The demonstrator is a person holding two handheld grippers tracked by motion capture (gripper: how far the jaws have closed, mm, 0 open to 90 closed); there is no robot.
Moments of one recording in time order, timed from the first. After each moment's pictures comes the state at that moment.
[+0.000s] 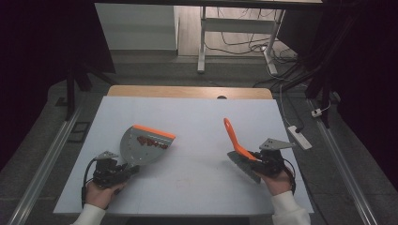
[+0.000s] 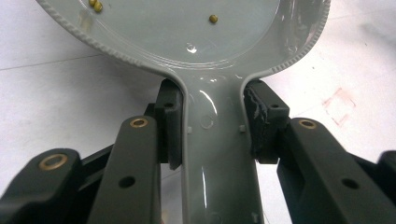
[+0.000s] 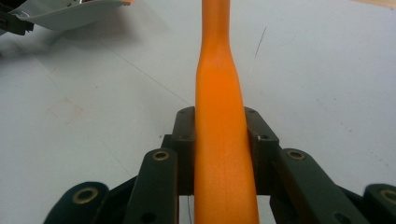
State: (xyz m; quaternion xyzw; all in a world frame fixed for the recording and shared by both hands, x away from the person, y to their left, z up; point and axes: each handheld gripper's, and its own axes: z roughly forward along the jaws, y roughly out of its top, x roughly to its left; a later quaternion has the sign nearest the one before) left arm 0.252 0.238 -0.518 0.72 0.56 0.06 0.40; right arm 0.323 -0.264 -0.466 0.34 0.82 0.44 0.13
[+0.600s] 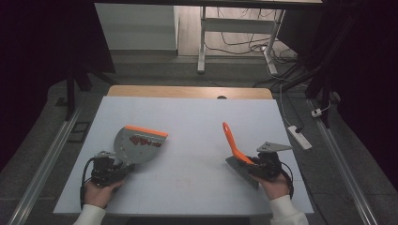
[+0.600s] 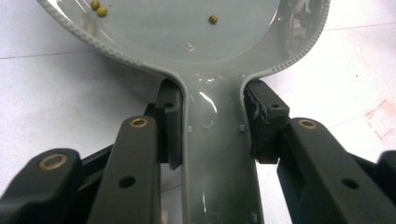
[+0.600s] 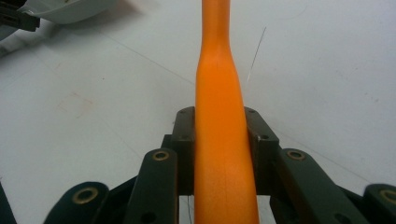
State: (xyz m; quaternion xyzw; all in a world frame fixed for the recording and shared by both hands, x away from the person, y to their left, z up) left arm 0.259 0.245 -0.526 0.71 0.60 0.08 0.37; right arm 0.316 -0.258 -0.474 0.38 0.82 0.42 0.10
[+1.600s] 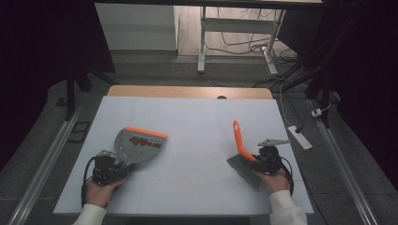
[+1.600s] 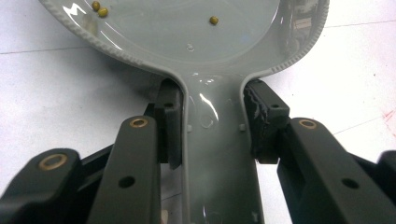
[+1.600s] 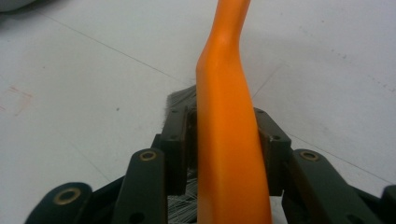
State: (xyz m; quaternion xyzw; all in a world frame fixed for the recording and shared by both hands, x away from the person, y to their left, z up) left arm 0.264 0.245 -0.530 0.71 0.61 0.07 0.35; right arm 0.347 -0.273 -0.497 0.44 0.82 0.37 0.08
